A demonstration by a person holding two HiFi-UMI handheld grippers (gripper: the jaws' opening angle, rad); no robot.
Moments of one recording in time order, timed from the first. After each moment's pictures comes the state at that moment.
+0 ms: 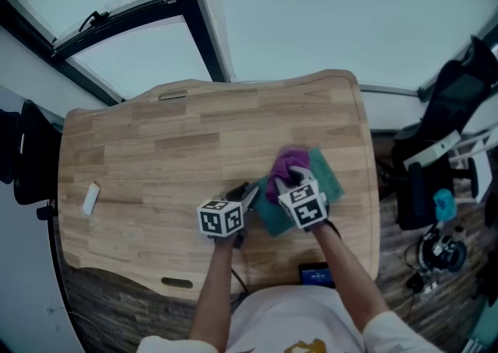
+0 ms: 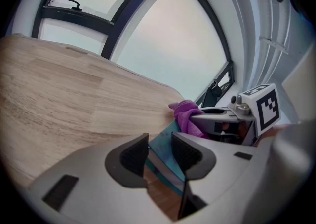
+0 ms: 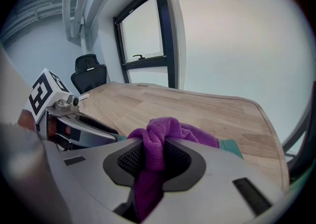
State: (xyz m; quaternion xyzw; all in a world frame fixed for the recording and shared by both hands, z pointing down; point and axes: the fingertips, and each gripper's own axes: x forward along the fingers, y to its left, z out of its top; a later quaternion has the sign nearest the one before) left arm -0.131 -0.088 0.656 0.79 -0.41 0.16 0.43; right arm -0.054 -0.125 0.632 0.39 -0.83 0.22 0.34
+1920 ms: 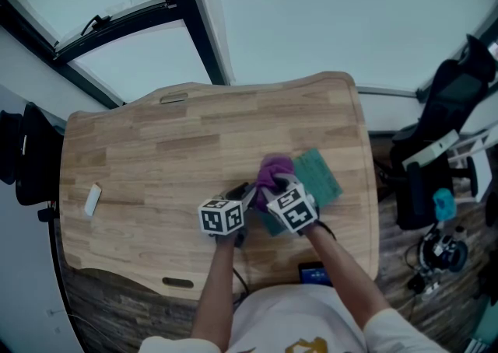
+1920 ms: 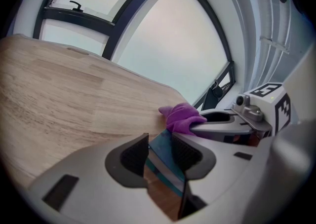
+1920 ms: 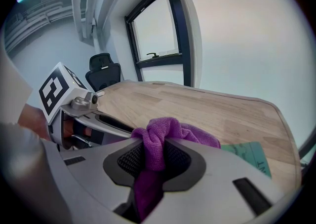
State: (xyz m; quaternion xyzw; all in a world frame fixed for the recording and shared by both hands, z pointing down) left arm -0.132 -0.089 0.658 0.79 -0.42 0.15 0.43; right arm -0.095 -0.098 0.631 0.32 -0.85 0.22 0.35
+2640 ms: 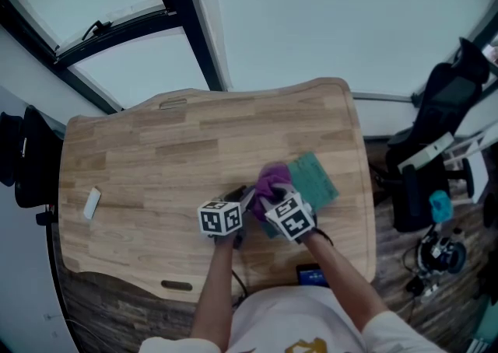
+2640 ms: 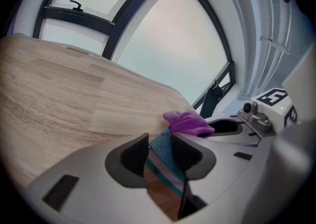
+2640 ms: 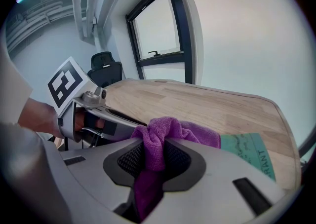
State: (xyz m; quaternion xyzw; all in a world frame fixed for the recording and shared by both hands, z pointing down) left arm -0.132 -0.089 0.659 0.79 -0.42 0.15 0.43; right arm -0.094 -0.077 0.634 0.31 -0.85 0.22 0.35
